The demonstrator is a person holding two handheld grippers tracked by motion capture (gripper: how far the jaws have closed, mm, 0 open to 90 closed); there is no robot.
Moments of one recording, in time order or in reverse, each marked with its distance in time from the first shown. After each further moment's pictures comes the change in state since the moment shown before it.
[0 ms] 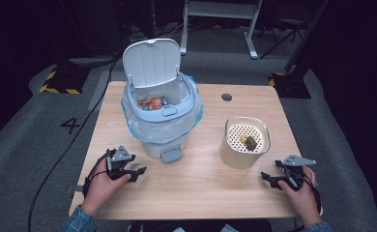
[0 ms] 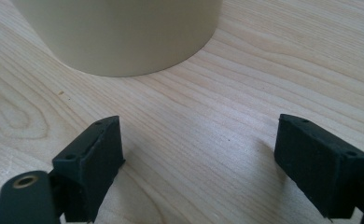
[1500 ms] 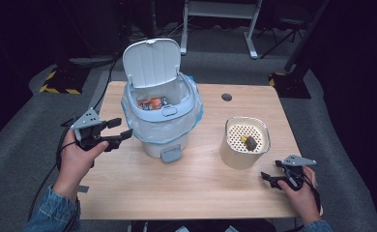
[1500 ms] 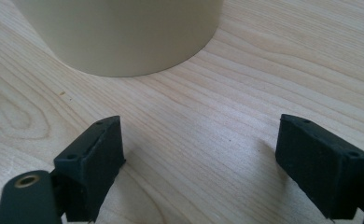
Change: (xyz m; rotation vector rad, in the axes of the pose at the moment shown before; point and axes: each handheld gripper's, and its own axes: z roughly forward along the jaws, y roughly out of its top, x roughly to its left) left arm 0.024 0.090 -0.102 -0.321 0.003 -0.029; right arm 0.000 0.000 0.000 0.000 0.005 0.004
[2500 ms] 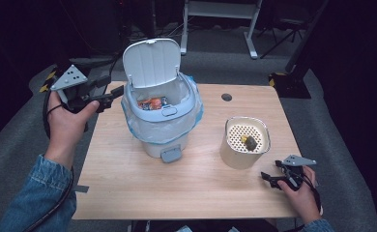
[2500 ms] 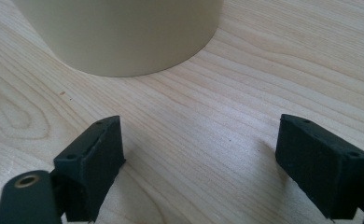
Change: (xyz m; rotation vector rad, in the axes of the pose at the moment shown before) left arm 0.025 0.091 -0.017 -0.175 0.110 0.058; right arm 0.000 0.000 0.000 0.000 0.001 0.000
